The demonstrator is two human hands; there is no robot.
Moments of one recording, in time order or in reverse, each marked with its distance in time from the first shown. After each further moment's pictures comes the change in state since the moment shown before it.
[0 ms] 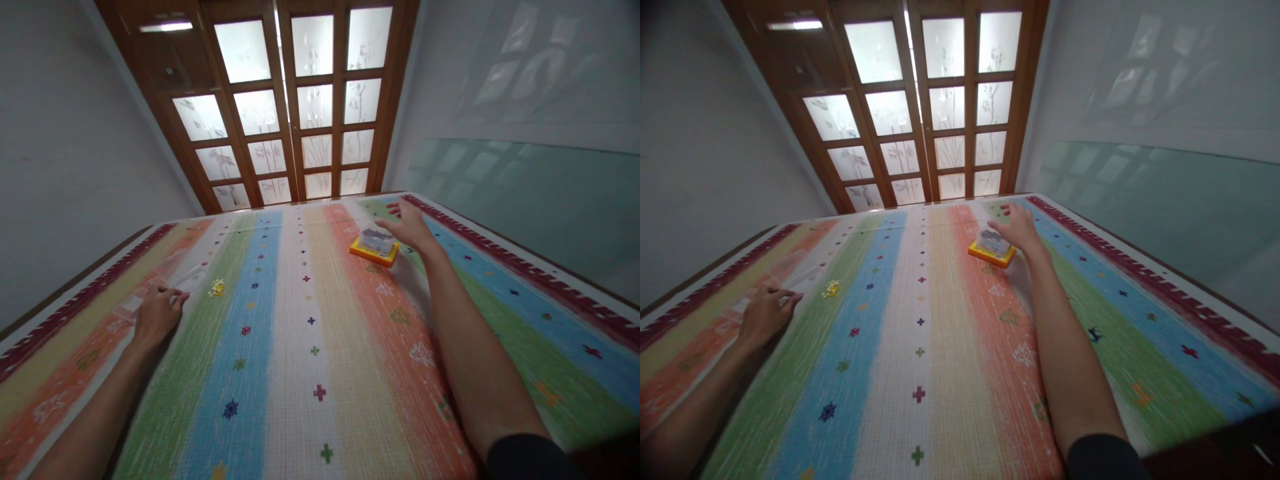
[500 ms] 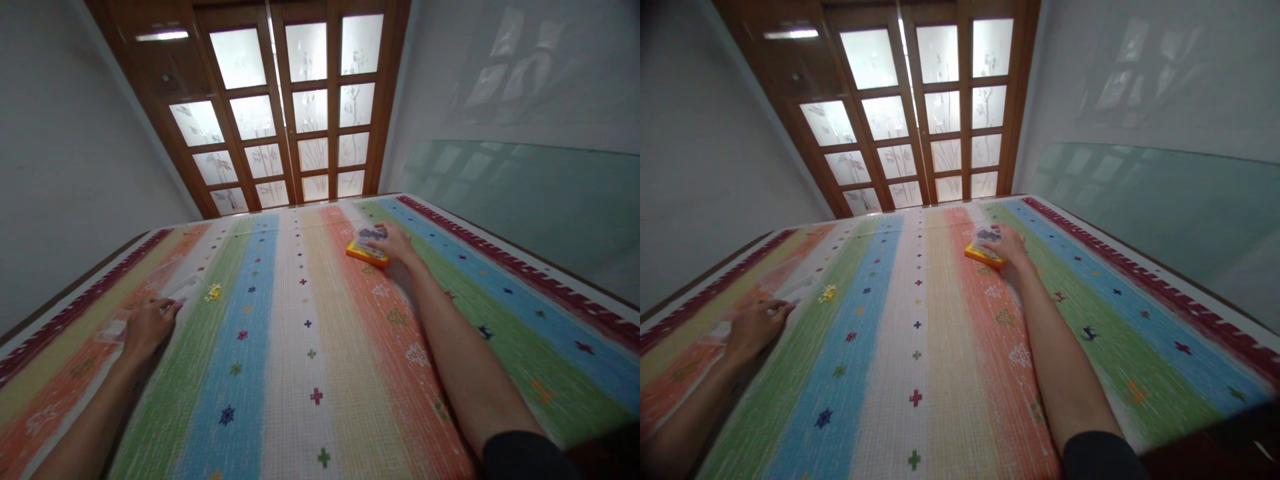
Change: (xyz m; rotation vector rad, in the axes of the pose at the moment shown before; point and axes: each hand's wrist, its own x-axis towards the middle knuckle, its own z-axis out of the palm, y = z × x) left_hand -0.009 0.014 -0.024 0.172 -0.189 -0.057; right_hand -0.023 0.017 0.034 -0.047 -0.134 0.101
